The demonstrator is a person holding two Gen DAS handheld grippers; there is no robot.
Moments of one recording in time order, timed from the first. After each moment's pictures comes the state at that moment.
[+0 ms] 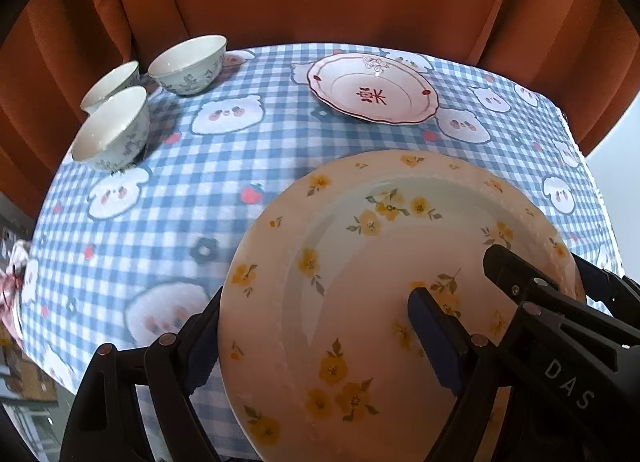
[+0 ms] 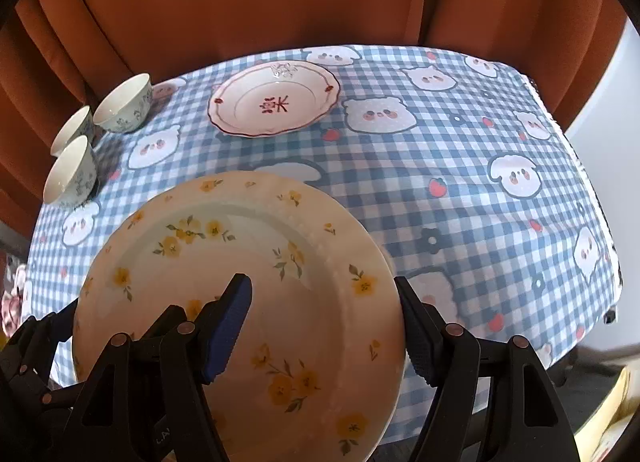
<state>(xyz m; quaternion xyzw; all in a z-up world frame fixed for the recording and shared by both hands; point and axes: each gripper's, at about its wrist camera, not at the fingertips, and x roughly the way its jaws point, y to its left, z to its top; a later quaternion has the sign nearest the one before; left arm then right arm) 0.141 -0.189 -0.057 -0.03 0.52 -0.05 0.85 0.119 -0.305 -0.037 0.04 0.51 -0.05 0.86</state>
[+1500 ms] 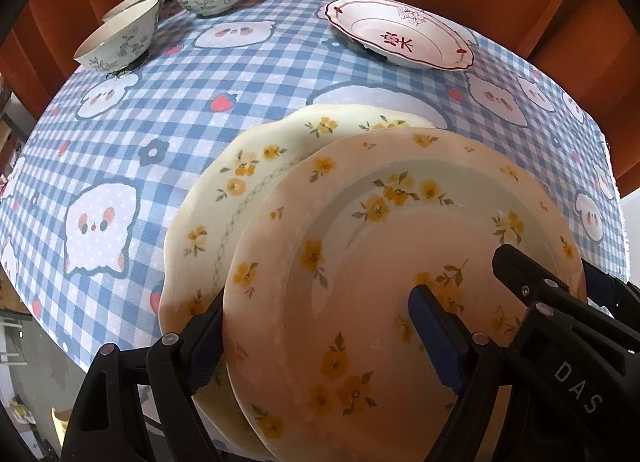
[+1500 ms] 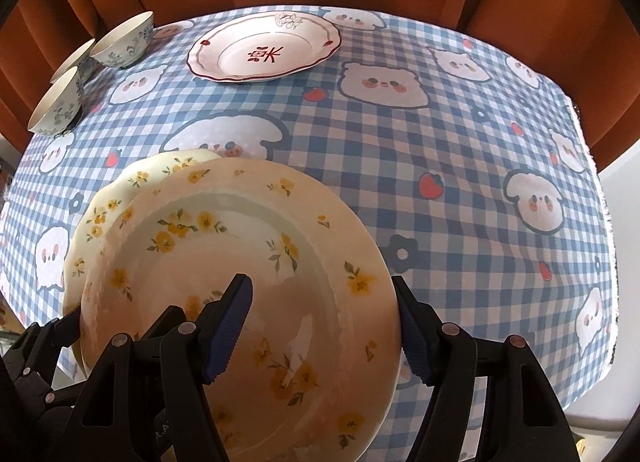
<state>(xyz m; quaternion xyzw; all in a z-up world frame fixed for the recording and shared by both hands) 0.137 -0.234 -0.115 -0.11 0.55 0.04 0.82 0.142 -0.359 -0.089 -0.04 0.55 0.02 0.83</state>
